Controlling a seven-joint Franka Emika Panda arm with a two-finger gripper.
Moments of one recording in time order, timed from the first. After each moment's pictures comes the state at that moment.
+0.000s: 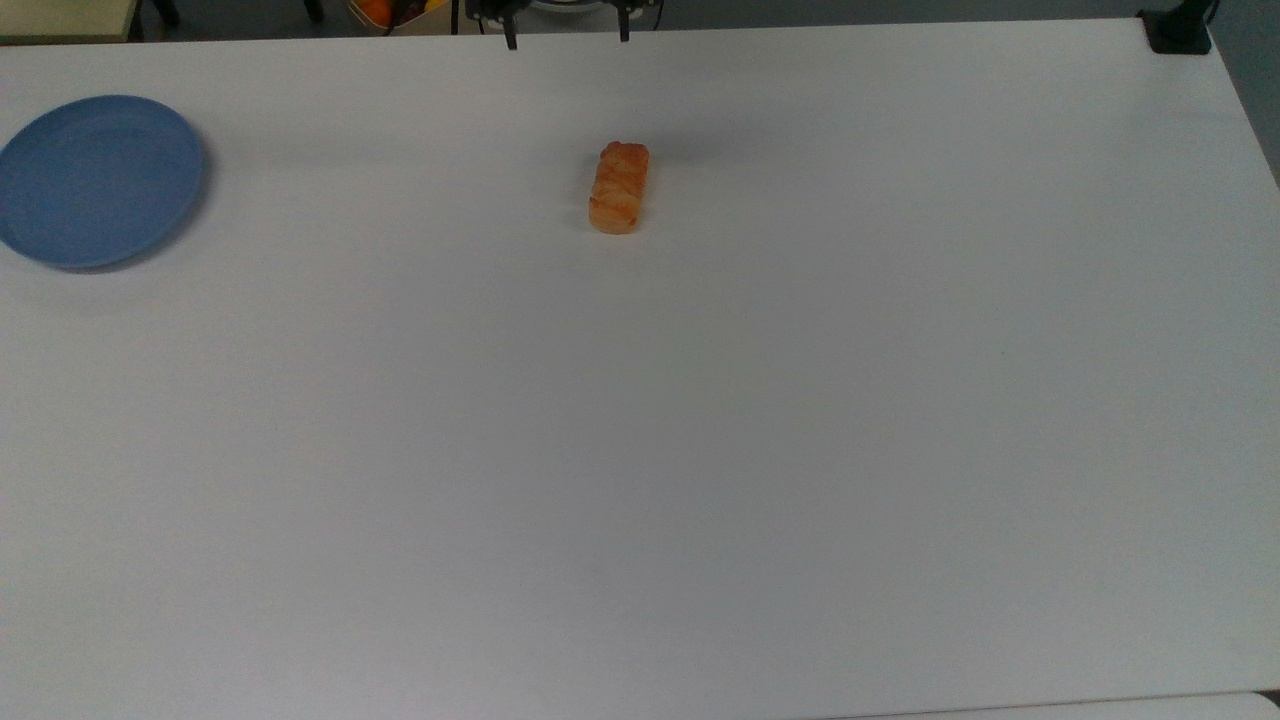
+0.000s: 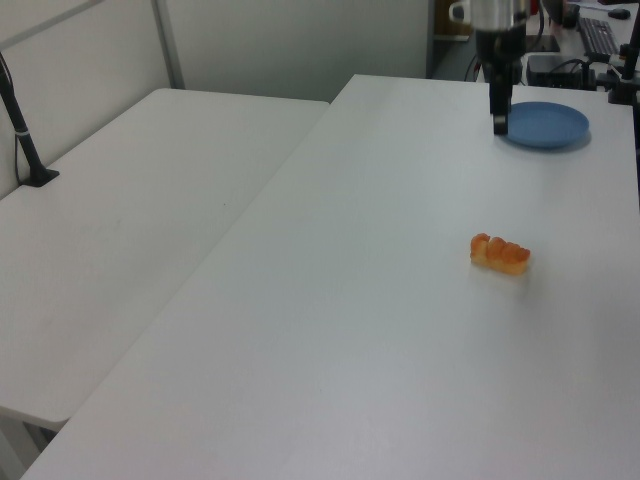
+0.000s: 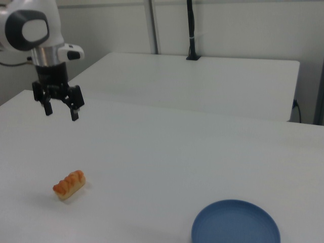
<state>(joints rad) 0.18 -0.03 -0.05 -1.74 0.02 1.60 -0.01</state>
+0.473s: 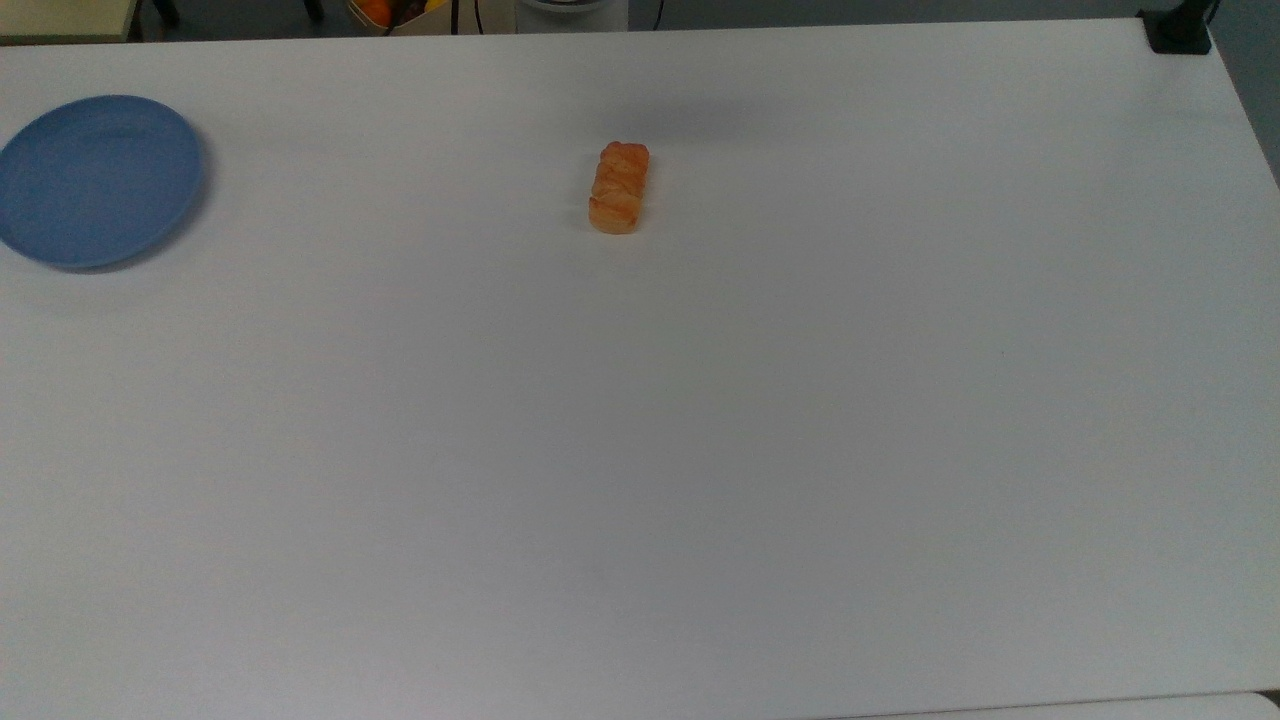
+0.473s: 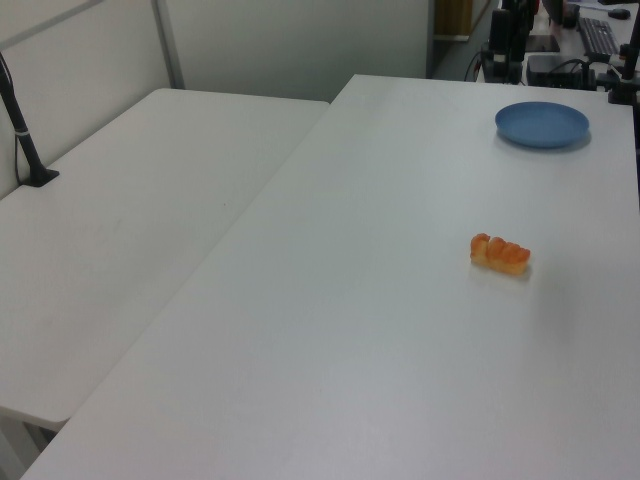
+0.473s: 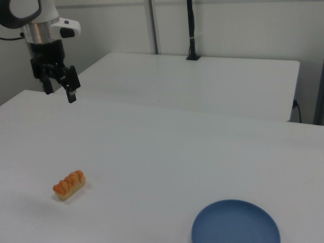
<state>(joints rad) 0.13 -0.07 -0.05 -1.63 0.06 1.55 0.14</state>
